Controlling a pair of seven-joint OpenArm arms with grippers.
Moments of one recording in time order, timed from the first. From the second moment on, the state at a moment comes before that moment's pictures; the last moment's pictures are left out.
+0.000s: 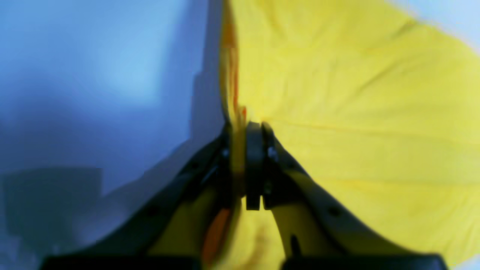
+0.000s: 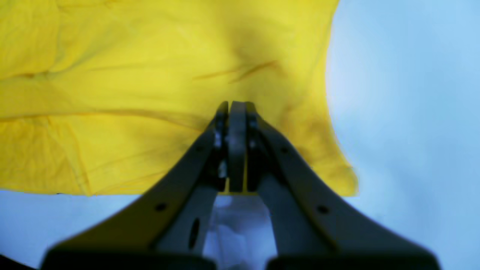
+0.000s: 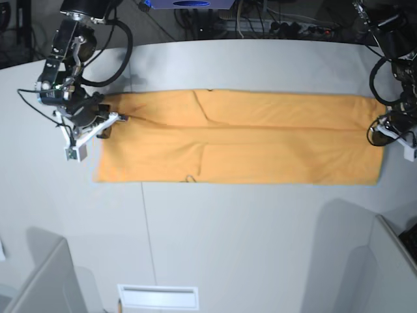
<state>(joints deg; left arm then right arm) 0.2 -30.9 -35.3 64.2 -36.5 -31.0 49.4 -9.0 1.5 20.1 108.7 18.8 11.9 -67.5</state>
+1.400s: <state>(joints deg) 13.5 -15.8 -9.8 109.5 -17.4 -27.4 57.0 -7.6 2.1 32.3 102.1 32.4 11.8 -67.7</state>
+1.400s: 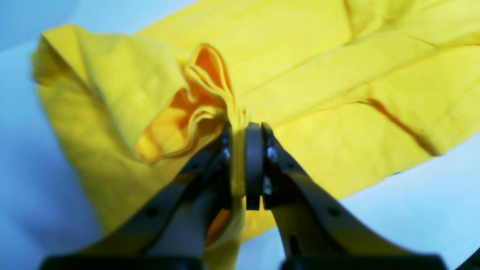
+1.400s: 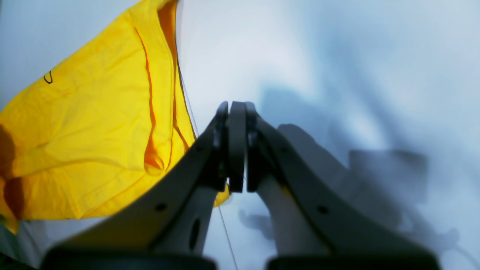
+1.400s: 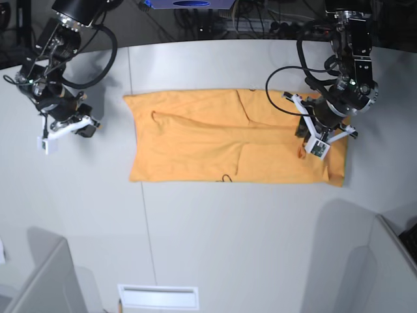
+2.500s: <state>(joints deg) 5.9 -9.7 -1.5 101.3 -16.6 -24.8 56.9 -8.4 1.8 32.3 102.2 32.6 11.8 -69.8</state>
